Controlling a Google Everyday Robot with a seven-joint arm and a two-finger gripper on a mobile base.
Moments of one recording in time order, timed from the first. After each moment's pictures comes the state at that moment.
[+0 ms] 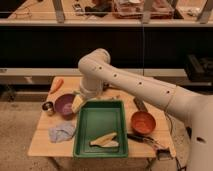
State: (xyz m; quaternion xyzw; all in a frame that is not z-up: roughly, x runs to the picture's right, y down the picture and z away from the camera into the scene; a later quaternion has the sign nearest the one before) arm -0.090 0.064 0.703 -0.05 -0.36 -0.82 0.45
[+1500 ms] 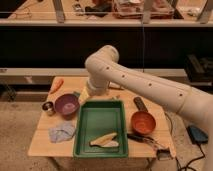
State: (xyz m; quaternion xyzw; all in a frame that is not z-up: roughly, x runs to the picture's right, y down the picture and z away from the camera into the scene) arm -0.031 0.027 0.703 -0.05 -0.27 -0.79 0.55
